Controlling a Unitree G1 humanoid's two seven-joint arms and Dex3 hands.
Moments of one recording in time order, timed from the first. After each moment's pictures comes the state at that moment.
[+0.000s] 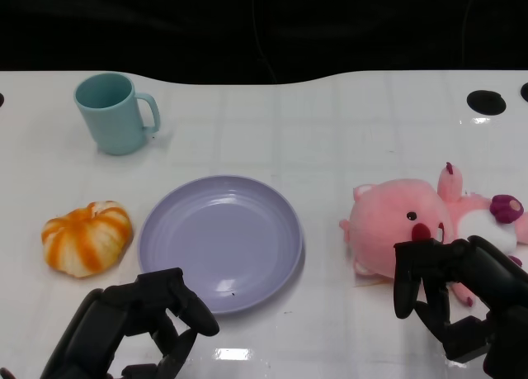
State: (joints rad) left arm 0.36 0.20 -0.08 -0.35 0.13 -0.15 -0.17; right arm 0.03 -0.34 0.13 -0.09 -0.22 -0.24 0.32
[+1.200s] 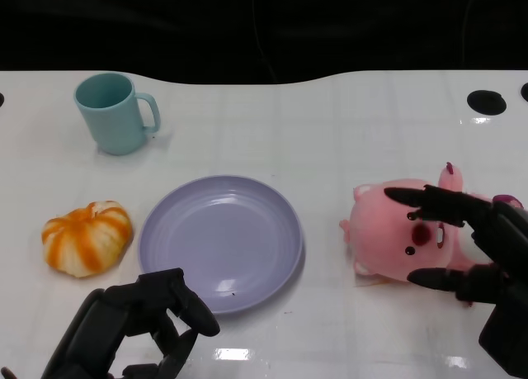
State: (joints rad) left arm 0.35 0.20 -0.08 -0.34 0.13 -0.15 -0.17; right arm -0.03 -0.39 0.07 -0.15 -0.38 -0.18 0.23
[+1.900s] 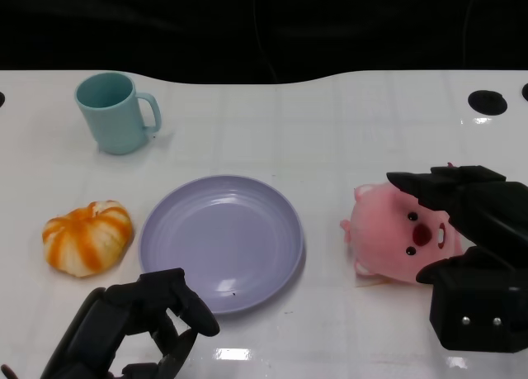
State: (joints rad) left arm 0.35 0.21 -0.08 -0.33 0.14 -0.15 -0.17; right arm -0.18 -0.45 0.22 -0.12 -0.68 0.02 0.33
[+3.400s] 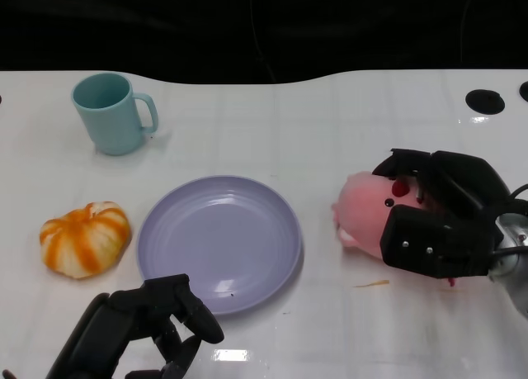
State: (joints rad) left arm 0.37 0.21 -0.09 -0.36 0.16 -0.15 -0.17; right arm -0.60 -0.27 0.38 0.76 -0.61 -0.21 -0.15
